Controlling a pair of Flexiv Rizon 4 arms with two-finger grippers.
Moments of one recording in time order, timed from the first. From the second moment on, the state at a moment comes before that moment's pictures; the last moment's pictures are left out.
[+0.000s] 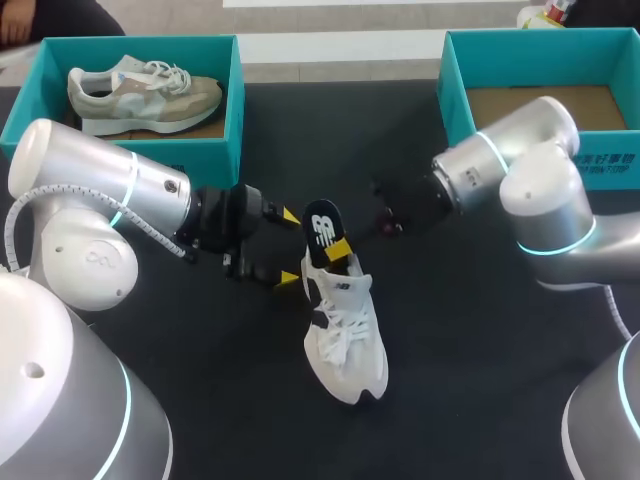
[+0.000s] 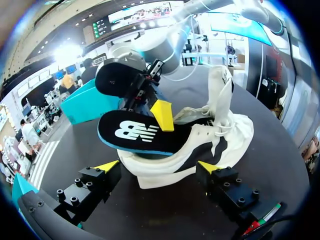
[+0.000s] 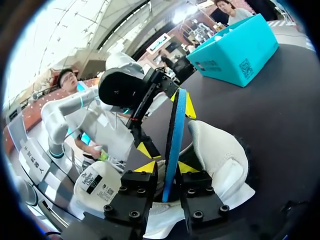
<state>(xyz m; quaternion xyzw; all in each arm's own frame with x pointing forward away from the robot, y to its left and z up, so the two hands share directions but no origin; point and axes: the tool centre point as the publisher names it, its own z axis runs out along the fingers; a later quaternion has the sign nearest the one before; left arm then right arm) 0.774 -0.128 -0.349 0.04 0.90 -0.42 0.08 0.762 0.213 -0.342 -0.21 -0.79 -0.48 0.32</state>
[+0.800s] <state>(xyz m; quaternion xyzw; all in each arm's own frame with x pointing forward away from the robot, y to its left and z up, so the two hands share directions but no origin) 0.774 -0.128 -0.349 0.04 0.90 -0.42 0.08 0.770 0.215 -0.338 -0.20 -0.80 -0.47 0.31</state>
